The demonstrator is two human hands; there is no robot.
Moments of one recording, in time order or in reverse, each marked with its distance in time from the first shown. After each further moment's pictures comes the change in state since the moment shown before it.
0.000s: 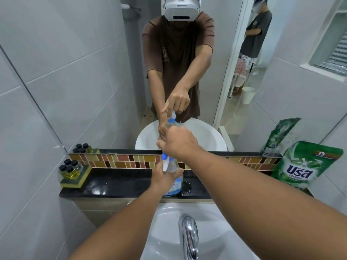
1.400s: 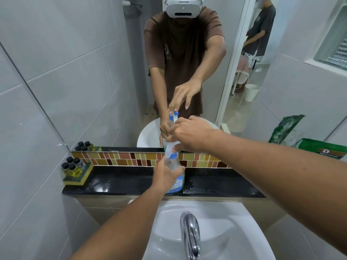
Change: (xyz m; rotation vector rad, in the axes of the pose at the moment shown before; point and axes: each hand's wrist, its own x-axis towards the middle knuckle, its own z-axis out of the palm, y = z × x) left_hand -0.005 0.005 0.003 0.060 0.070 -0.023; right_hand 0.003 0.032 -0.048 -0.681 -0.179 -0.713
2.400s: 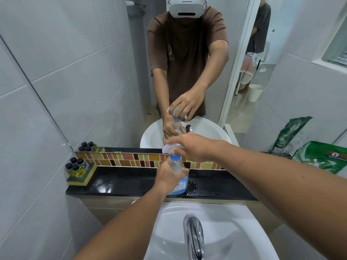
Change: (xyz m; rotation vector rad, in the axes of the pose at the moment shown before) left_hand 0.003 0.000 -0.004 0.014 -0.080 0.033; right_hand 0.008 -0.006 0.041 0.789 -0.043 0.142
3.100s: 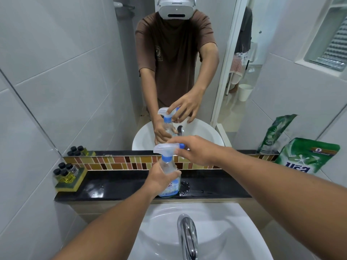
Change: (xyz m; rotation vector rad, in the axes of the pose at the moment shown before) left_hand 0.003 0.002 -0.009 0.019 -0.111 0.013; right_hand -0.029 0.026 0.003 0.184 0.114 0.034
